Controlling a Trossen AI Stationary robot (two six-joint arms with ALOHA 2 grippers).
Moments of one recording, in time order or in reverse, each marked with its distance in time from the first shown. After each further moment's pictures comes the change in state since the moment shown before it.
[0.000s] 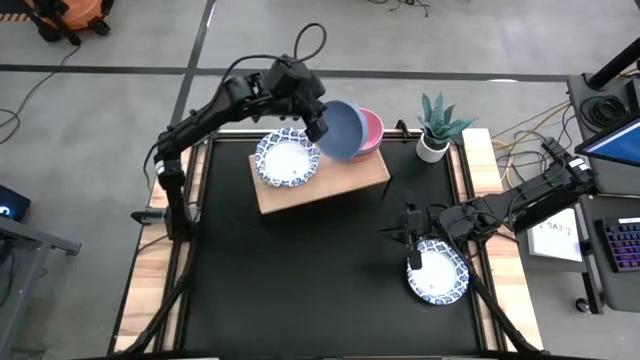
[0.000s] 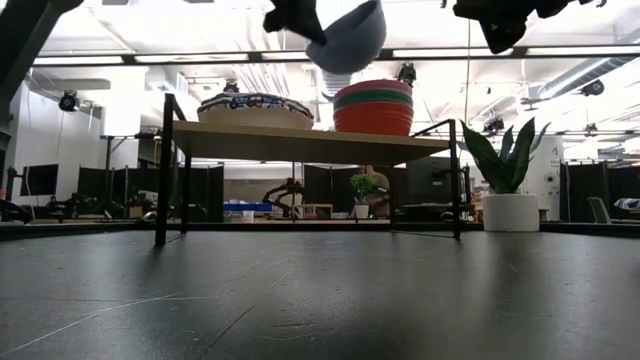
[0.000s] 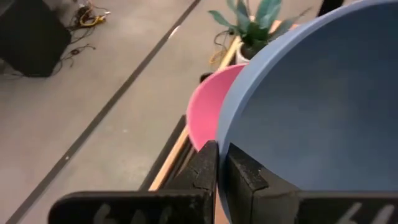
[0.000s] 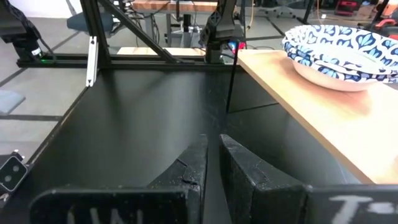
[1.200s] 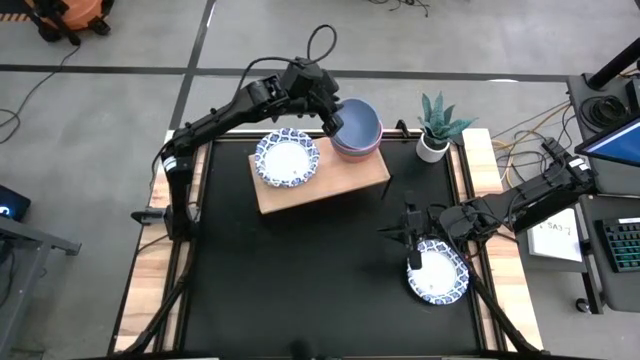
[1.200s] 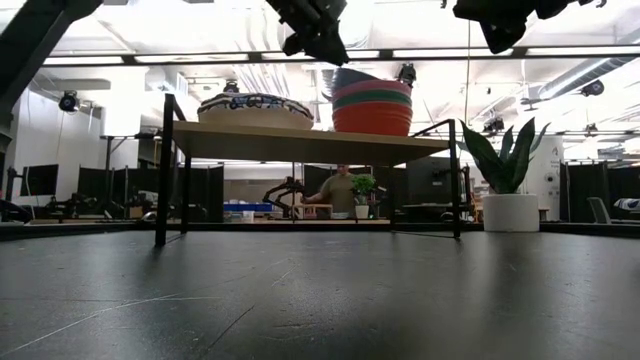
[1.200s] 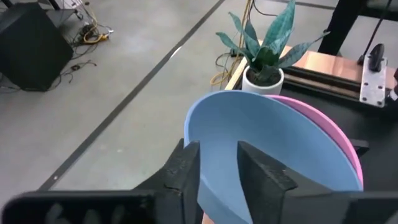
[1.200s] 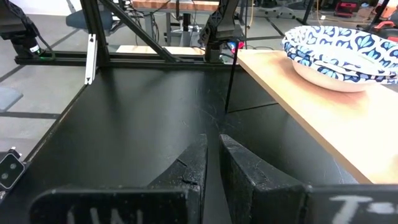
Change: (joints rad) left arm 0.033 0.063 -0.103 0.265 0.034 -0.001; right arm 0.000 0.000 0.000 -0.002 0.002 -0.012
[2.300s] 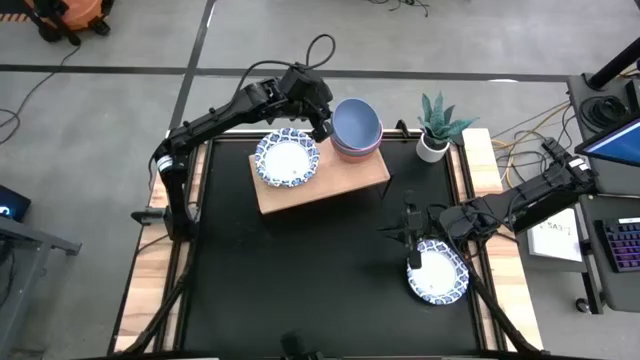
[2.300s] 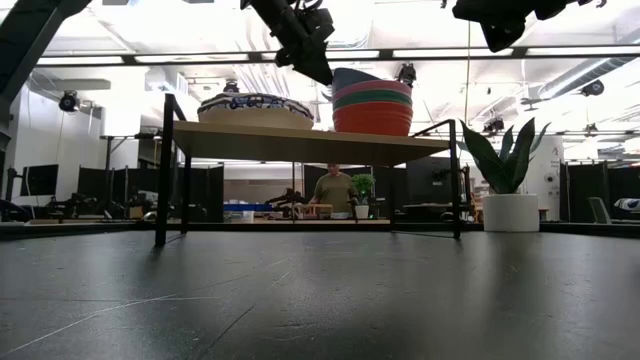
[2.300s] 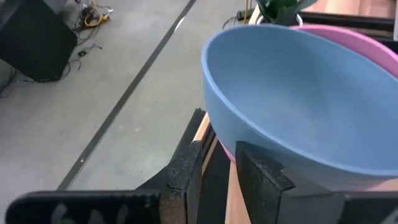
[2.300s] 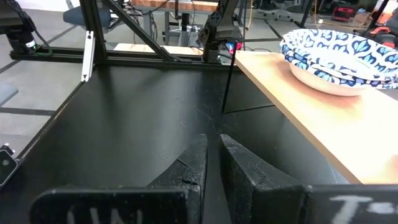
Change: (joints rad) left arm 0.037 -0.043 -0.134 -0.030 -0.013 0.131; right arm 0.000 0.000 0.000 0.000 0.008 -0.028
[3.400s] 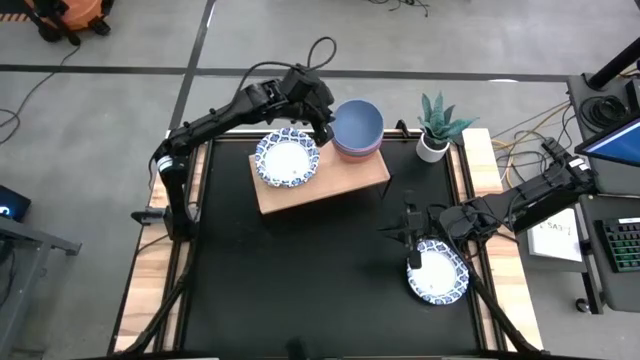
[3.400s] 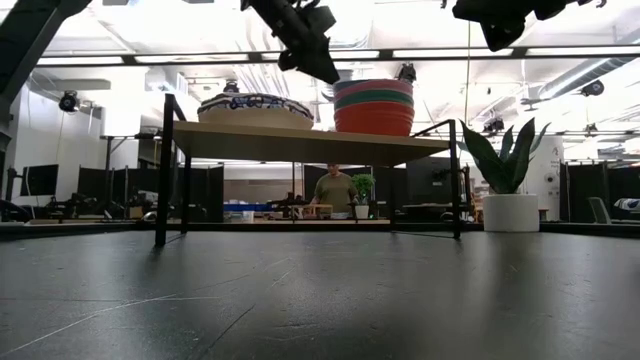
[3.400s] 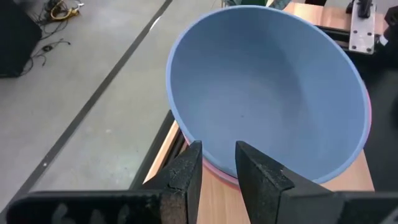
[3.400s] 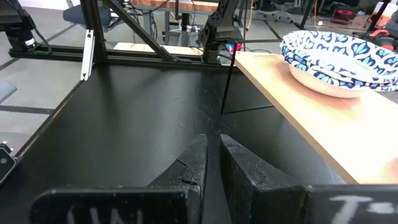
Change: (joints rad) left arm -0.010 -0.003 -0.002 -0.012 0.107 -0.056; right arm 0.000 0.000 0.000 0.000 0.001 -0.014
